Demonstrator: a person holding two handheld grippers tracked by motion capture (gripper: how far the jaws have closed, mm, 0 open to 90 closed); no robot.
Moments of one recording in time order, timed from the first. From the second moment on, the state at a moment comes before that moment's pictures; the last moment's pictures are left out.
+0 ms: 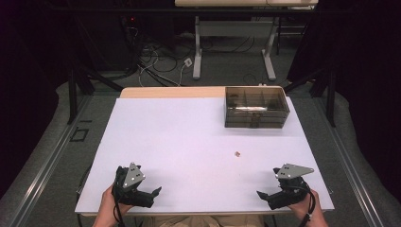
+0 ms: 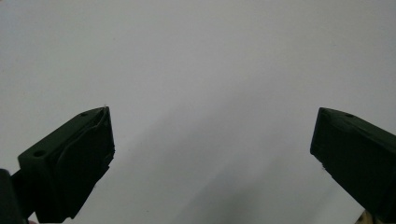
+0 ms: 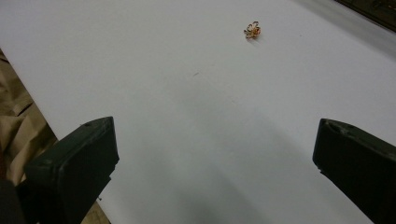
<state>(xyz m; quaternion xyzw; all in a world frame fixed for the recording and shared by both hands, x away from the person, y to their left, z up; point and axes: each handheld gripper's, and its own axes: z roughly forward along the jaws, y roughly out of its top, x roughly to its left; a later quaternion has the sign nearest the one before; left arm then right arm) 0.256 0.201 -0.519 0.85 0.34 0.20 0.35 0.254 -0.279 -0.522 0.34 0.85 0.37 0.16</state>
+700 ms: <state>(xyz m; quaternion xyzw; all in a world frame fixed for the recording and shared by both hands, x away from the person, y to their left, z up) 0.257 0.200 -0.520 0.86 0.33 0.19 0.34 0.263 -0.275 -0.522 0.35 0.85 0.36 0.16</state>
